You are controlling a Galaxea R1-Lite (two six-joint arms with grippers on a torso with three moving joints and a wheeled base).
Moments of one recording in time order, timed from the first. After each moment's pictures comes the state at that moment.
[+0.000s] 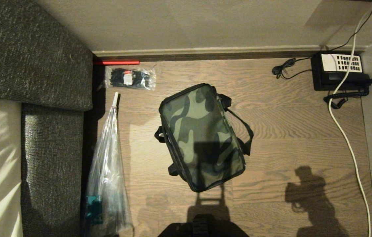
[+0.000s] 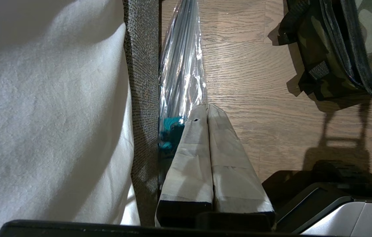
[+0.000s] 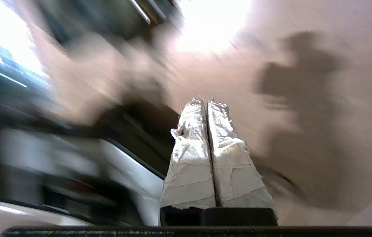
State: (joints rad) left arm 0.00 0.00 0.00 0.01 0.00 0.01; right arm 0.09 0.44 -0.28 0.14 0.13 0.09
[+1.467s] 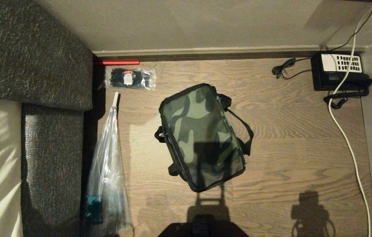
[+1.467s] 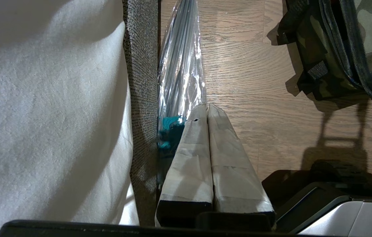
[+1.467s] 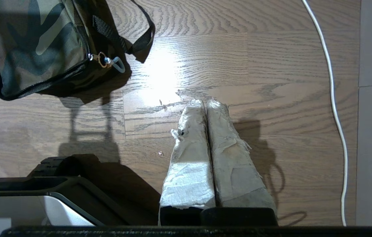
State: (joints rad) left arm 0.00 0.00 0.00 0.01 0.00 0.01; right arm 0.00 0.00 0.00 -0.03 0.00 0.02
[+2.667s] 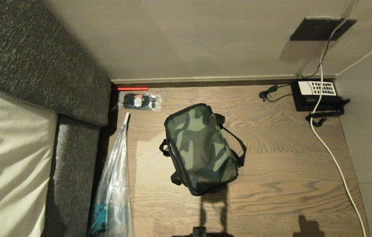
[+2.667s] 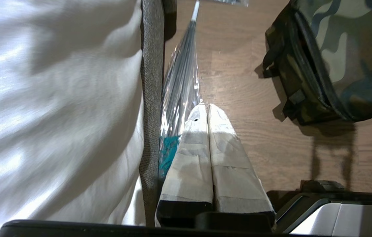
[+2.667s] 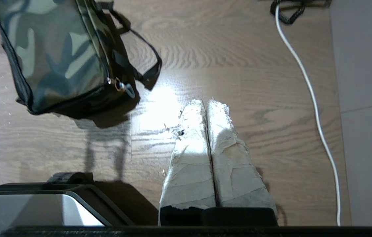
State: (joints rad) left arm 0.00 0.00 0.00 0.01 0.00 -0.01; right arm 0.00 0.00 0.00 -0.03 0.00 0.01
